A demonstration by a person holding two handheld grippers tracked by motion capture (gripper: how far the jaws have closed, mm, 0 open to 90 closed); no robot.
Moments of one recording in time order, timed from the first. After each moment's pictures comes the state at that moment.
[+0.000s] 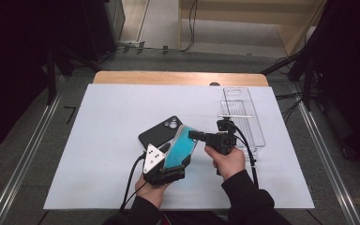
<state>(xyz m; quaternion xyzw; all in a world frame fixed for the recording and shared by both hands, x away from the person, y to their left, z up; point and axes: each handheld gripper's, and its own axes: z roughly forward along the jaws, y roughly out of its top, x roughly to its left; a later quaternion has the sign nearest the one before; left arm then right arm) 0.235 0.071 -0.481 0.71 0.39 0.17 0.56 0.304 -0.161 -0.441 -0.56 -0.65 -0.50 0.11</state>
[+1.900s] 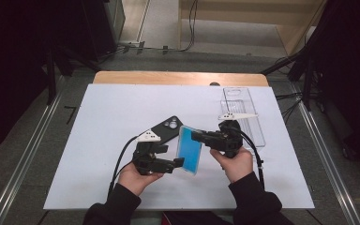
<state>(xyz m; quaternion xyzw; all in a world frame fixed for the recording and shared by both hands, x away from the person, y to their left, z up) 0.275 0.098 -0.442 0.81 0.37 -0.03 0.45 0.281 -0.164 -0.409 -0.45 -0.73 -0.50 0.01</state>
